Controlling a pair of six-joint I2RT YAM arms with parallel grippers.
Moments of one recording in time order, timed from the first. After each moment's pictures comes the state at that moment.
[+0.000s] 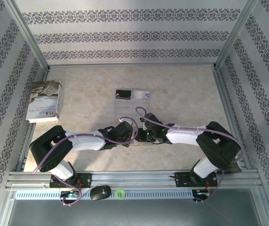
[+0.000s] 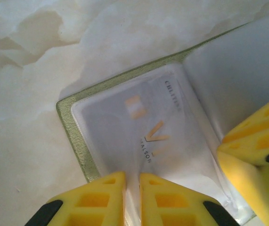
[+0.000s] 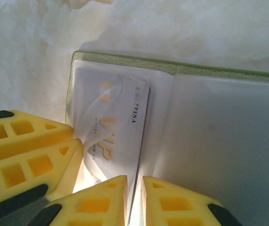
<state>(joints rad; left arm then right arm) -0.90 1.58 0.69 -0.09 -0.17 -0.52 0.78 1.57 0.66 -0.04 -0.24 0.78</state>
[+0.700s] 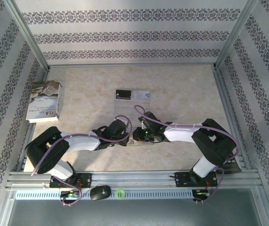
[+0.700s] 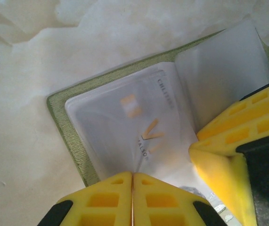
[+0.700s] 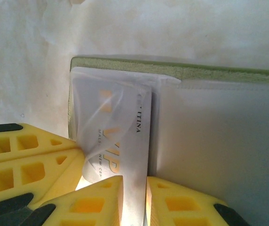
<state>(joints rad) -0.82 1.53 0.60 0.03 0.01 -0.57 0.77 1.63 0.70 -0.02 -0.32 0.81</state>
